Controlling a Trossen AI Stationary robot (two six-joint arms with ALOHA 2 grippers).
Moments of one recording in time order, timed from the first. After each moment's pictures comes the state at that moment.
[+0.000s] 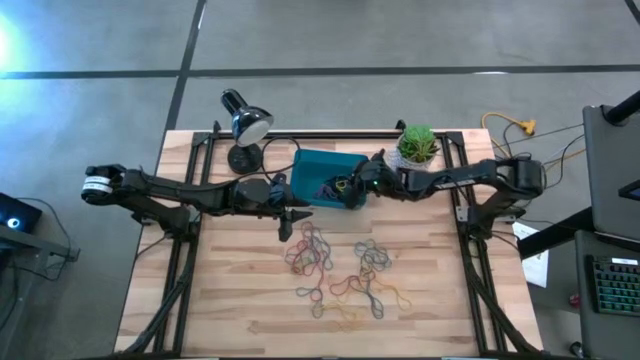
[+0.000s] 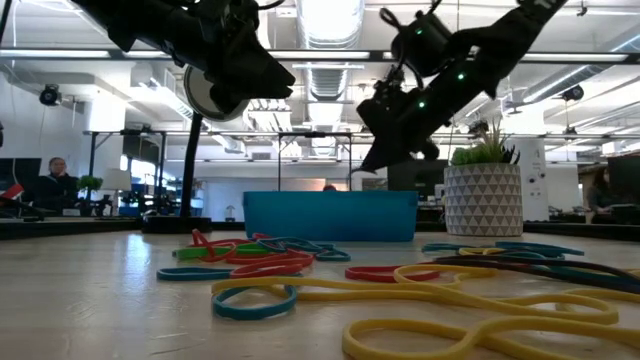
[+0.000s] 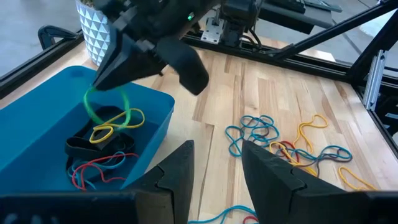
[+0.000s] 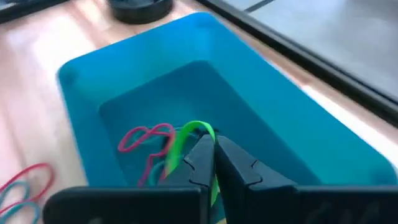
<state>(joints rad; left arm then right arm) 0.00 1.24 0.71 0.18 -0.08 -0.23 -0.22 1.60 0.81 0.16 0.31 0.33</state>
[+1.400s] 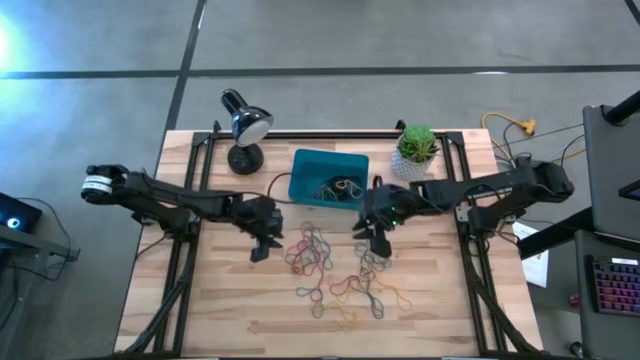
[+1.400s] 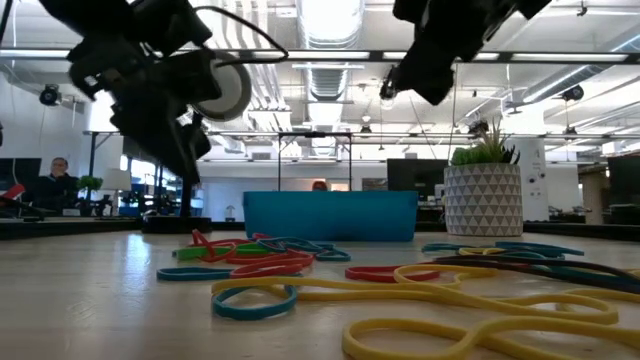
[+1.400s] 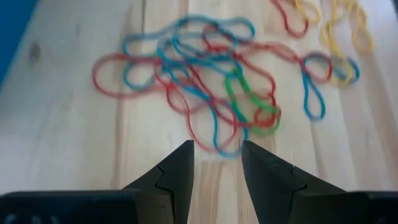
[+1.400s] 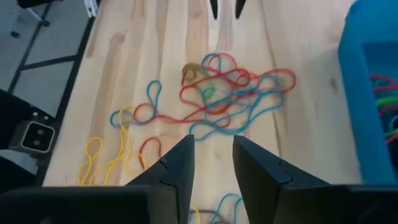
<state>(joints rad) -0.04 1.24 0.60 -0.22 0.18 -0.18 0.08 1.36 0.95 -0.32 -0.16 0.26</state>
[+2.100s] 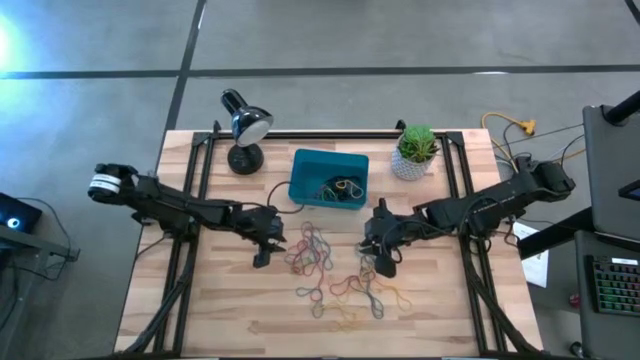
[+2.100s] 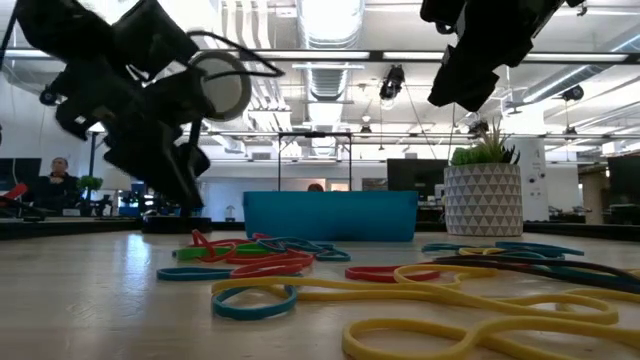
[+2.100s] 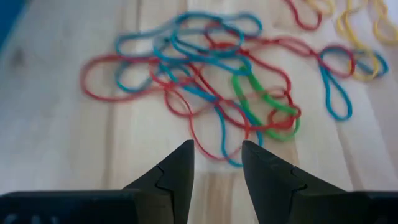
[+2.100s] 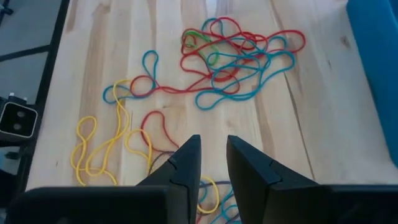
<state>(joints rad) -0.10 1.32 0.48 0.06 0.11 -0.18 0.26 1.36 0.88 -0.32 0.06 0.42</state>
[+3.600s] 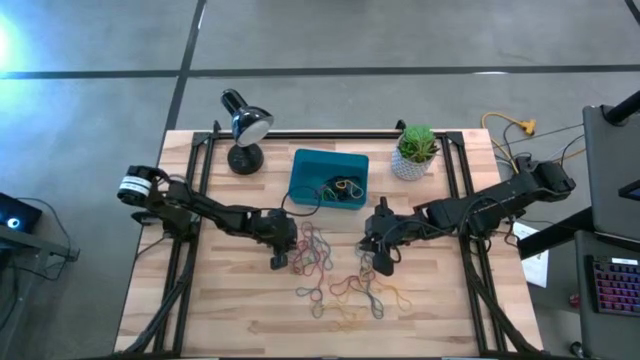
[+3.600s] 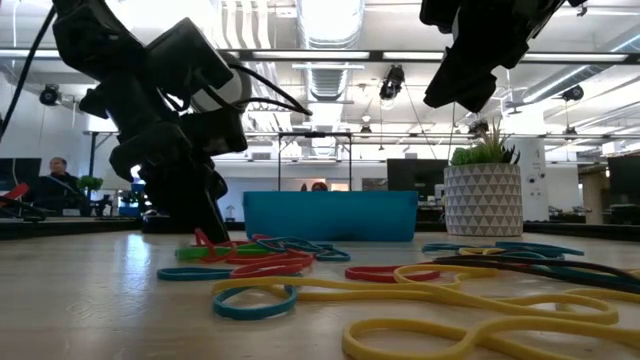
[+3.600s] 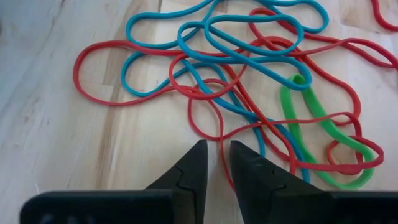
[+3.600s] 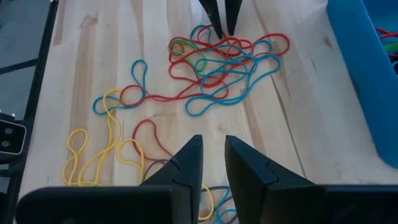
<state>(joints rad) -0.11 1.58 0.60 0.12 0.01 -0.28 0.26 1.36 0.87 -0.31 0.11 0.46</state>
